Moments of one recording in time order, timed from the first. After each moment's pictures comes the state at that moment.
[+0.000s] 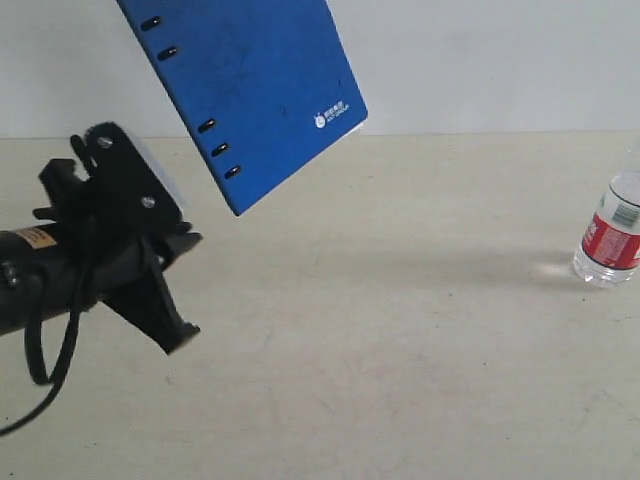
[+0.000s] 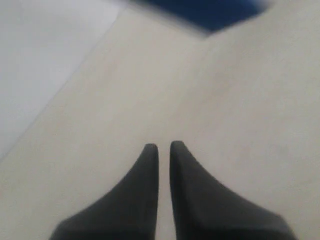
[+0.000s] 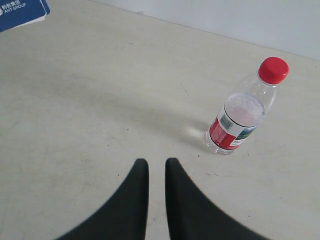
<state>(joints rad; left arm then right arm) -0.50 1.41 -0.53 -0.73 -0.32 1.16 0.38 0.65 -0.92 0.01 0.98 -0.13</state>
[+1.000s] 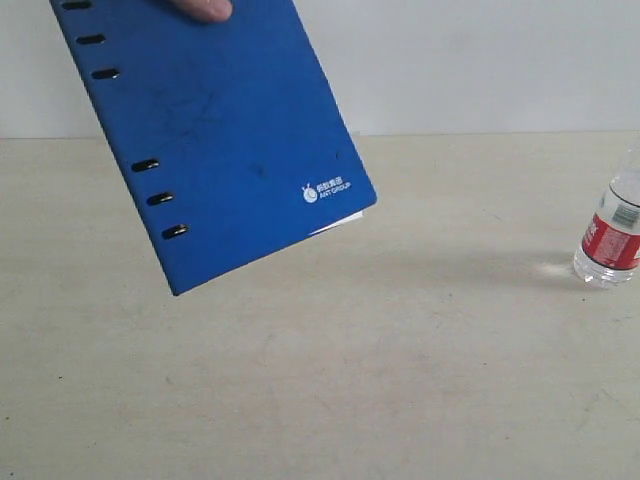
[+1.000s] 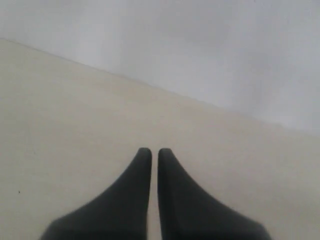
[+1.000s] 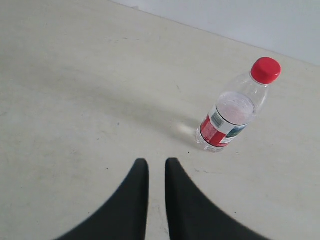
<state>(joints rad) -0.01 0.42 -0.01 -0.87 -0.23 0.53 0.38 0.65 -0.92 -0.01 0.99 -0.17</state>
